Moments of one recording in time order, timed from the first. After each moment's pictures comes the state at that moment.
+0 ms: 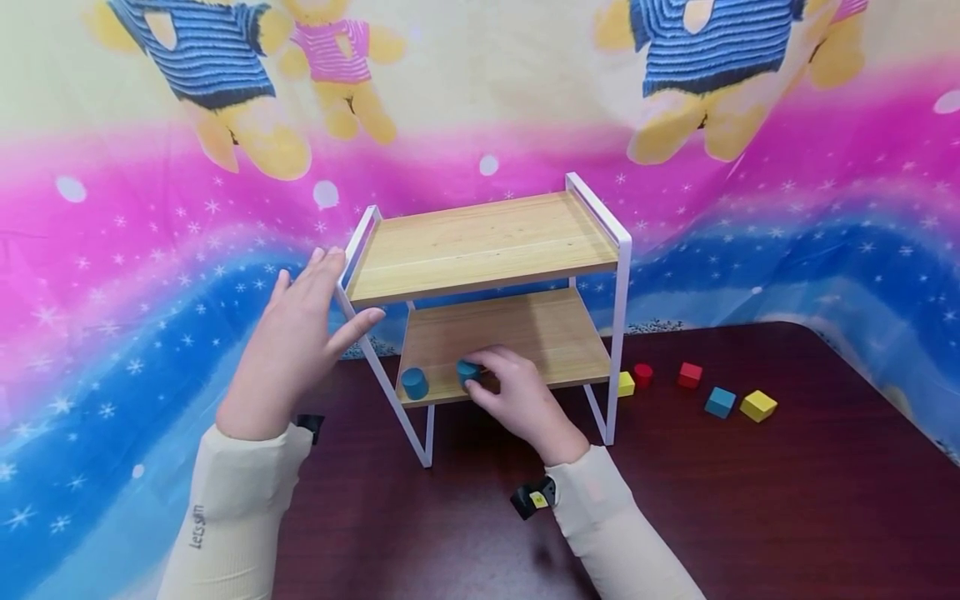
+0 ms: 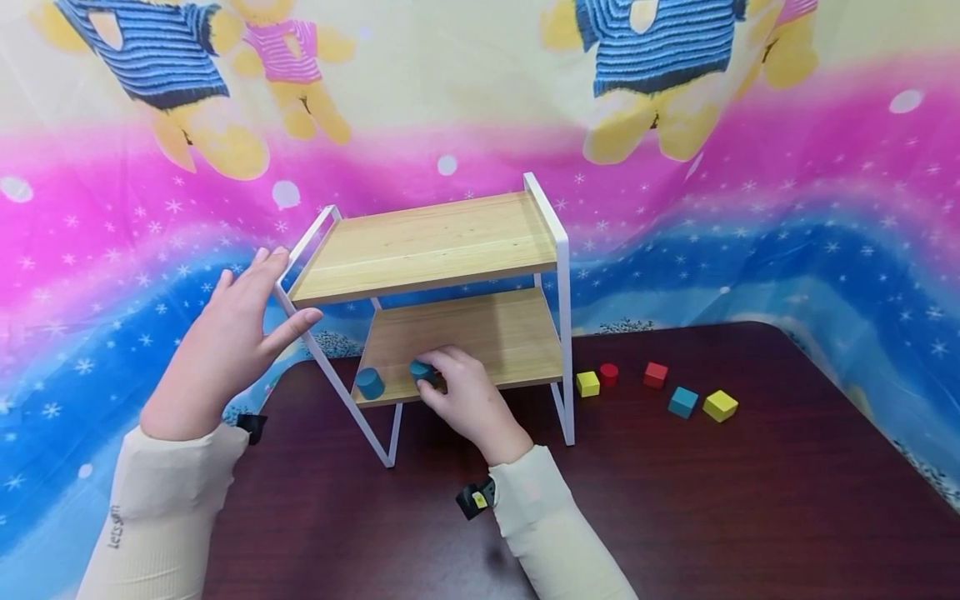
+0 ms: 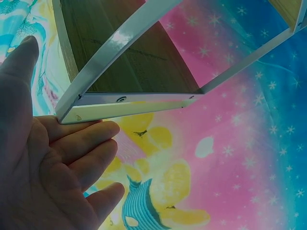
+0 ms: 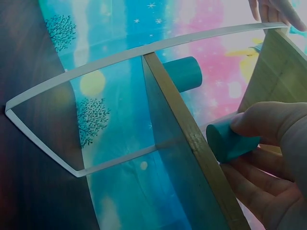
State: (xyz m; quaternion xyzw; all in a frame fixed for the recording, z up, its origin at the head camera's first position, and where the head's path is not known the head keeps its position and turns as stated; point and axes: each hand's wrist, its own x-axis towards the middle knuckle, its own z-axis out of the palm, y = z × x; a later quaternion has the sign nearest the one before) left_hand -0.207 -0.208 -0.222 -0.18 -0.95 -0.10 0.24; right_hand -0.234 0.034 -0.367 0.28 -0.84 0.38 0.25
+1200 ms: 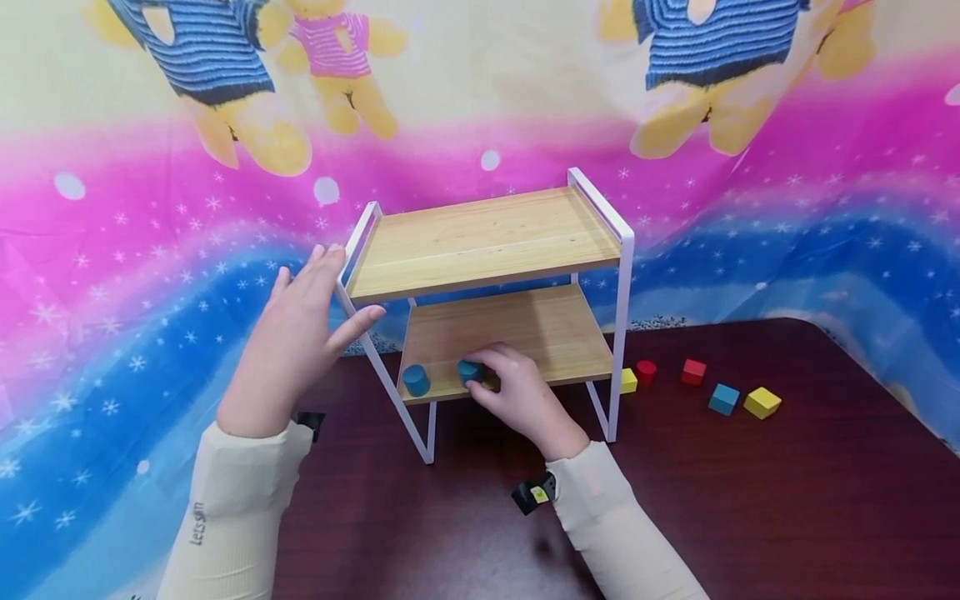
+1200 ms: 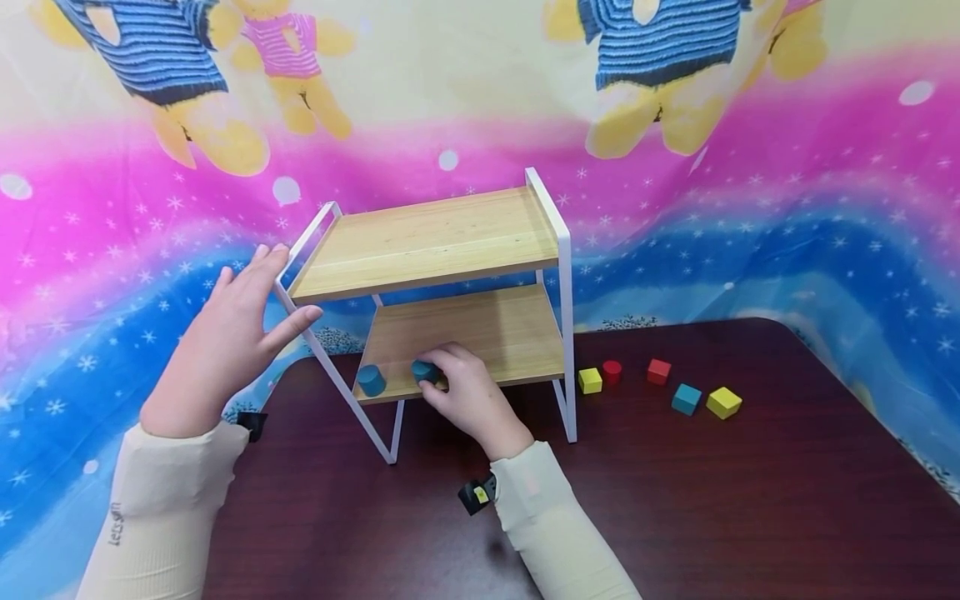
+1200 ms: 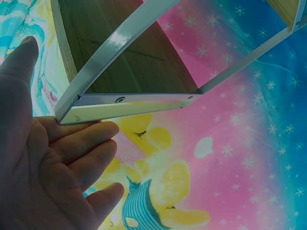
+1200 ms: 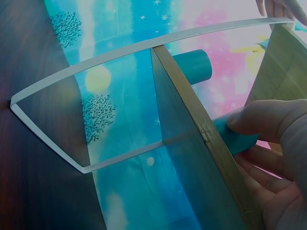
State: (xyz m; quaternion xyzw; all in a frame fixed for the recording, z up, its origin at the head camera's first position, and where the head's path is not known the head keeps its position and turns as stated) left_hand -0.206 -0.207 -0.221 -0.18 -0.95 -0.10 0.24; right_hand -0.240 0.035 -0.373 0.28 -0.85 0.38 0.24
